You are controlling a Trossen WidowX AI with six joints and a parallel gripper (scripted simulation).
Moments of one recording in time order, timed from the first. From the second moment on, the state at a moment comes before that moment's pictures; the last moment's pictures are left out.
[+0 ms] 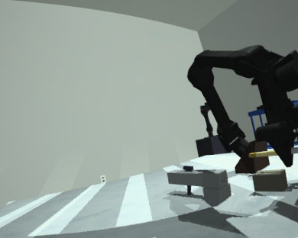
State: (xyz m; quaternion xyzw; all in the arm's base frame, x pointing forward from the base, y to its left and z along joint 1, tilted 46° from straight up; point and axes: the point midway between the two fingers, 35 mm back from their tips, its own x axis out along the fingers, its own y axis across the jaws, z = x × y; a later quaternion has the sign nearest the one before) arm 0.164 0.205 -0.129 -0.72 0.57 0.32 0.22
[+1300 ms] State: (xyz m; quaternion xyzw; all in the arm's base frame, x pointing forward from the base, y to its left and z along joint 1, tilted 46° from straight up) arm 0.172 0.179 -0.155 -0.72 0.57 0.32 0.23
